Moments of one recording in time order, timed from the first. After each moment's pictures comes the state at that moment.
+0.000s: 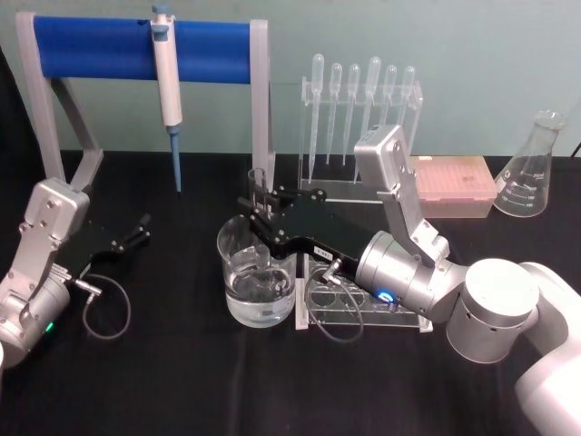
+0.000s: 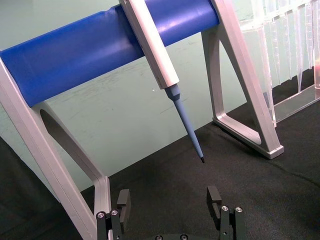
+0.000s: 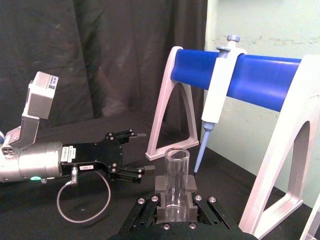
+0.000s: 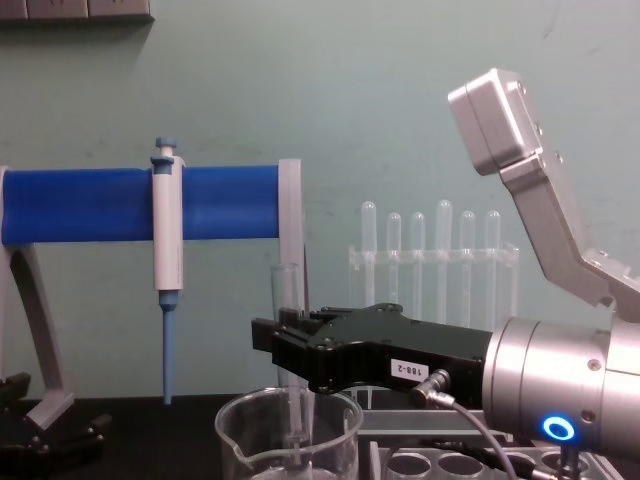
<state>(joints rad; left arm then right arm) -0.20 0.60 0.45 -1.41 -0.25 -0.12 0.03 0.39 0.31 -0.57 -1.44 0.38 0.01 0.47</state>
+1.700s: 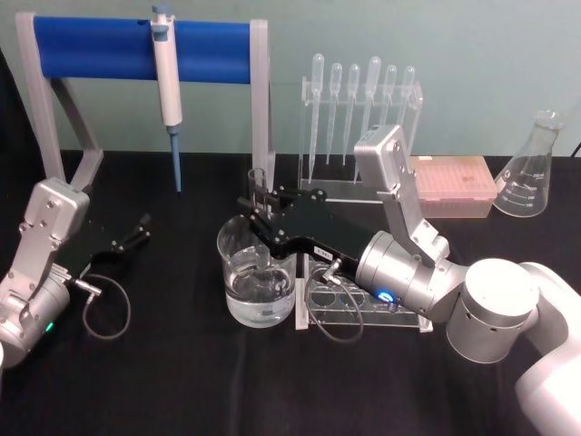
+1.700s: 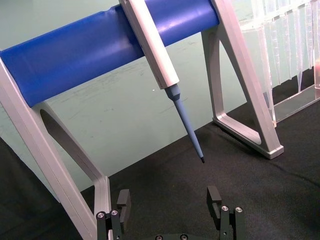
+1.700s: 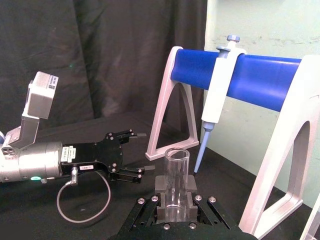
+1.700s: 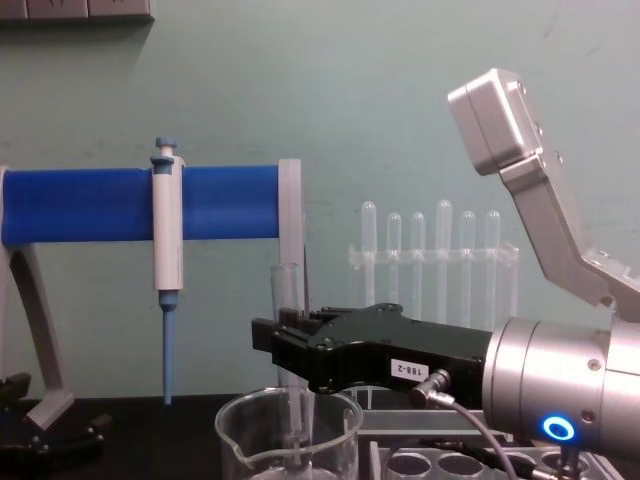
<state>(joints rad) -0.20 0.60 0.45 -1.41 -0.25 -0.12 0.03 0.39 0.31 -0.57 -1.44 0.38 0.01 0.47</state>
